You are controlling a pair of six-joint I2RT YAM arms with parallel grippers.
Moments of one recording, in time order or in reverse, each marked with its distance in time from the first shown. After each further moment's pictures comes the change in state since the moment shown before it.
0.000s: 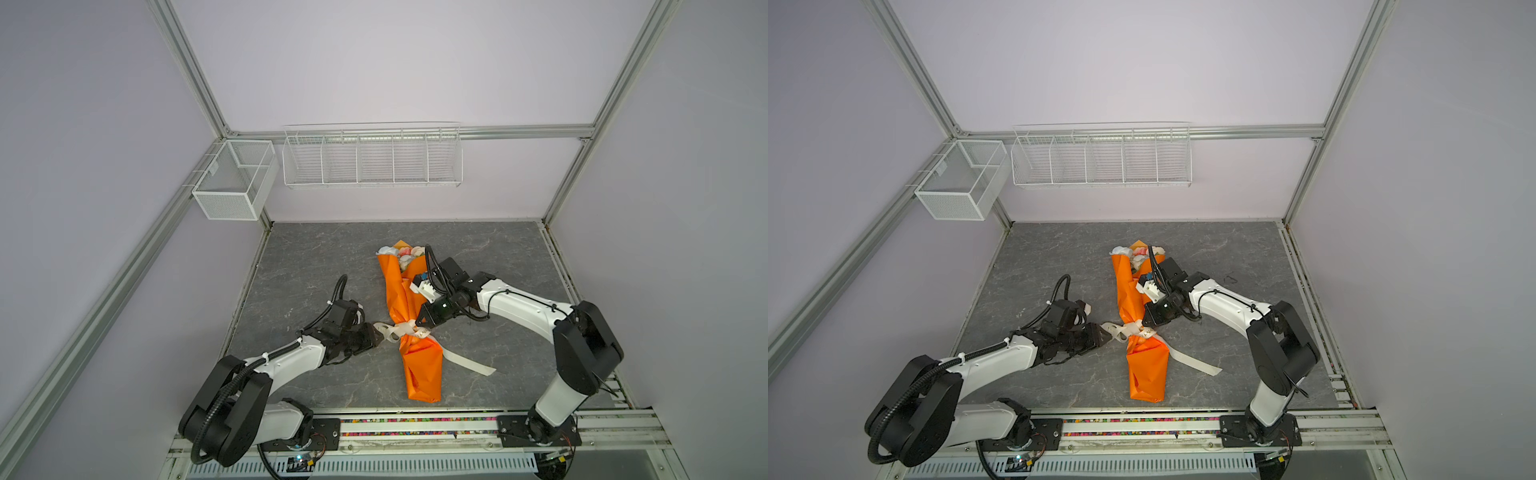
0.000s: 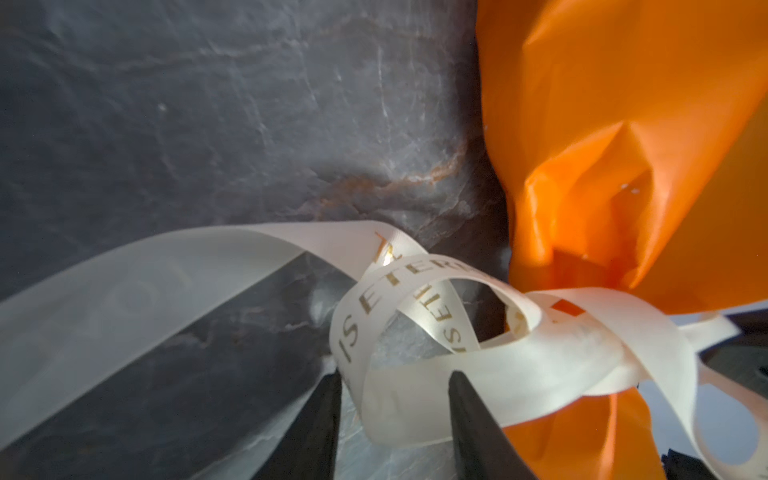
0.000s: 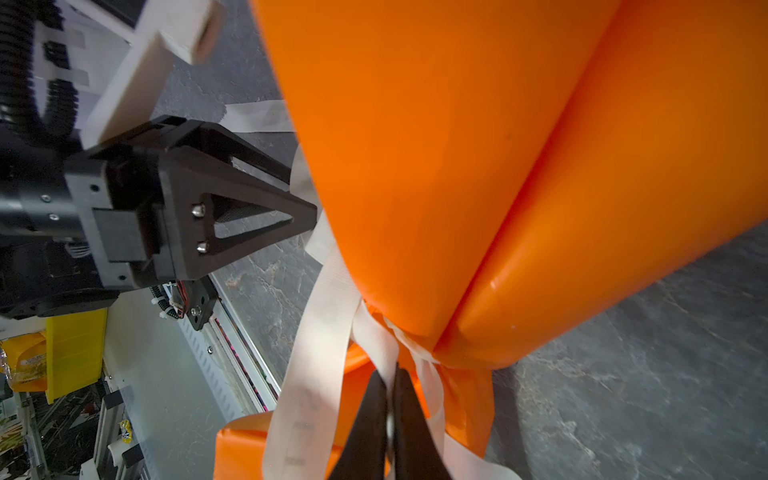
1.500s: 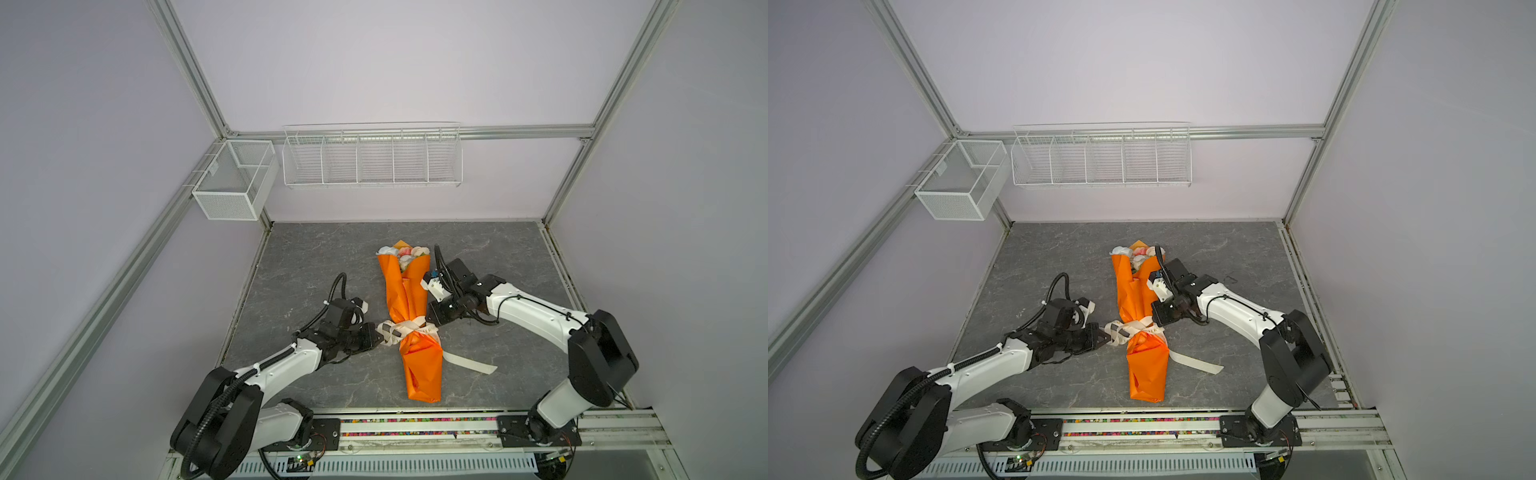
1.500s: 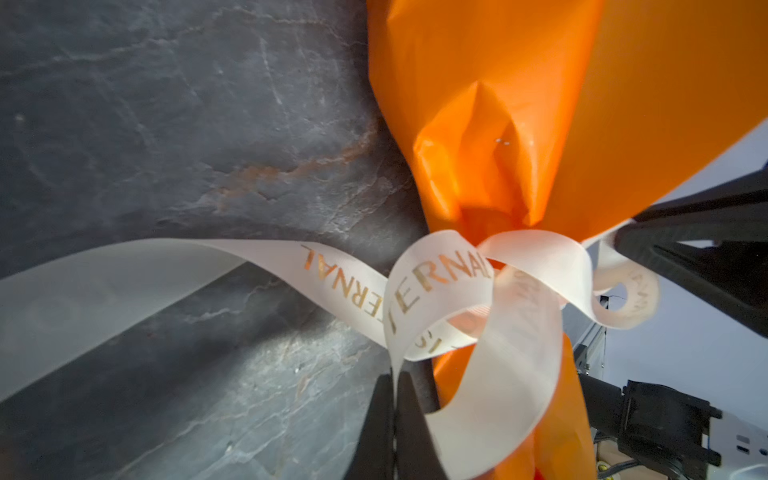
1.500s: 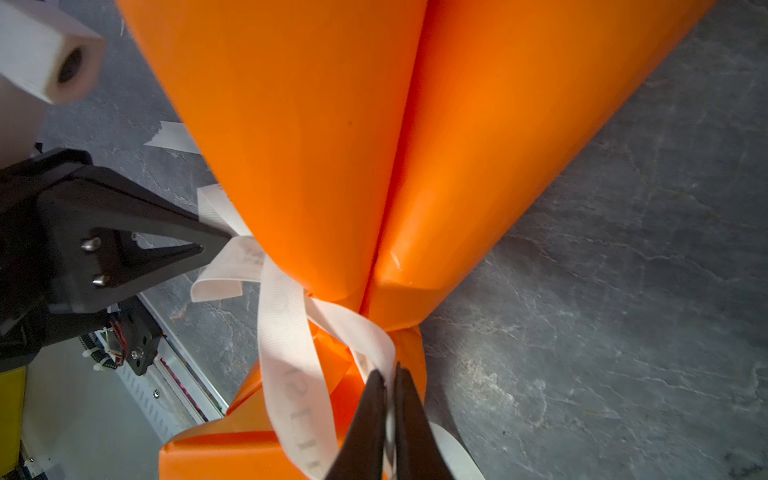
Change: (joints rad) left arm 0.000 -0.067 -0.001 0.000 0.135 0.076; right arm -0.011 -0.090 -0.055 0.007 0.182 0.053
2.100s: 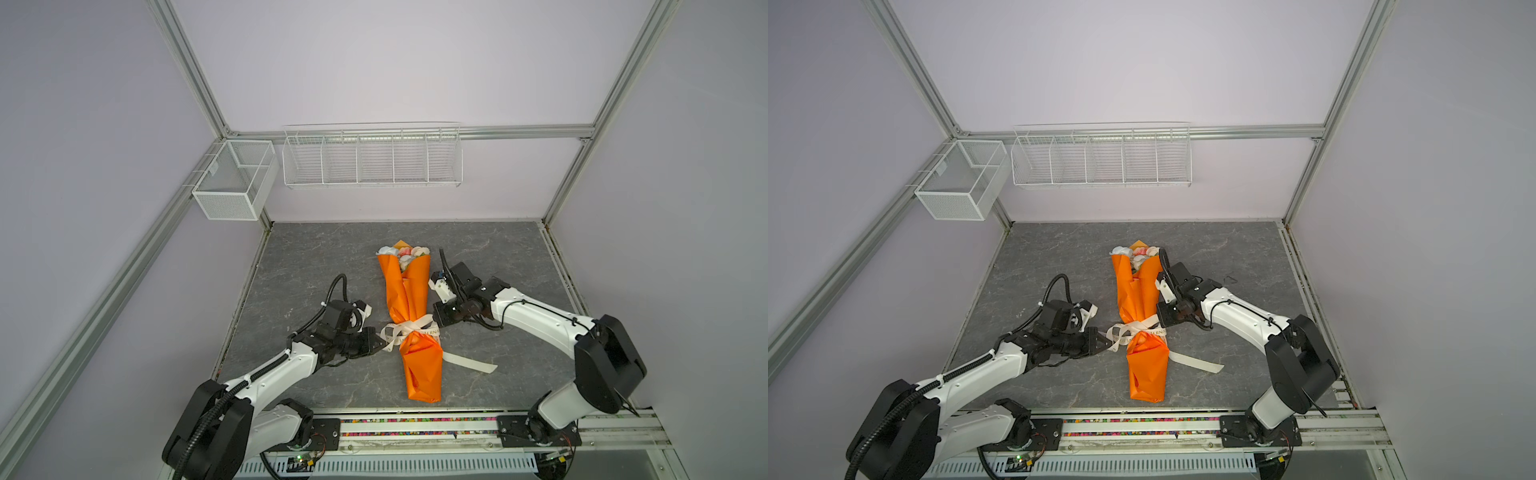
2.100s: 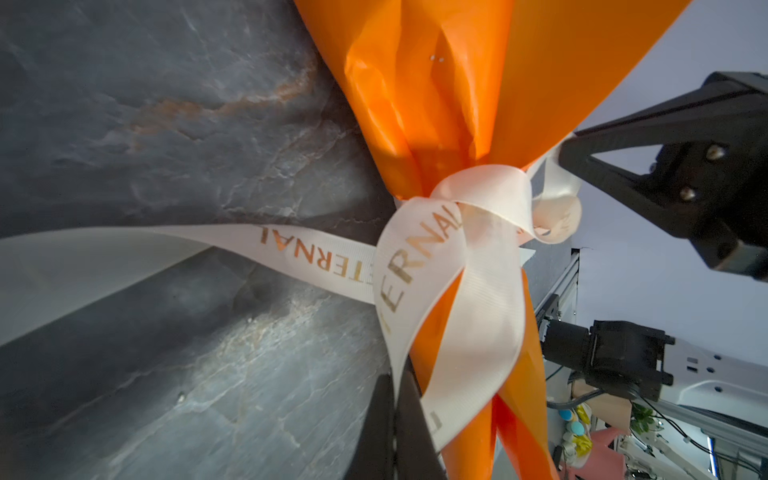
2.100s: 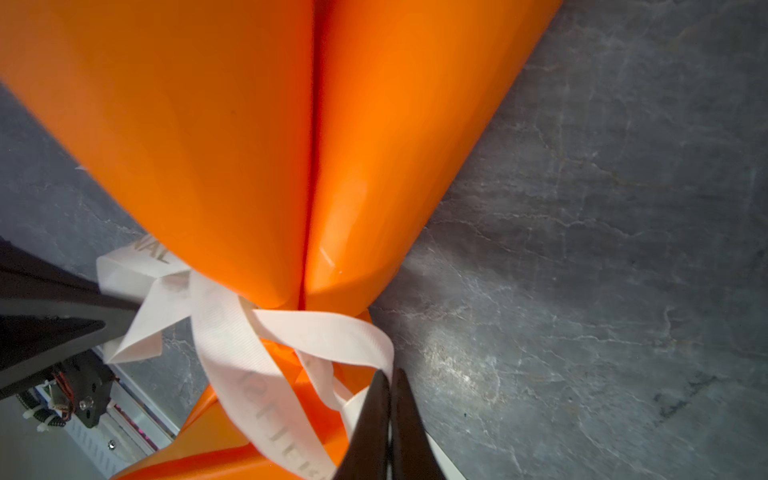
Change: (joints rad) left arm 0.000 -0.060 0.000 -0.107 0.125 0.052; right arm -0.001 -0.044 -0.079 0.034 0.127 0.088
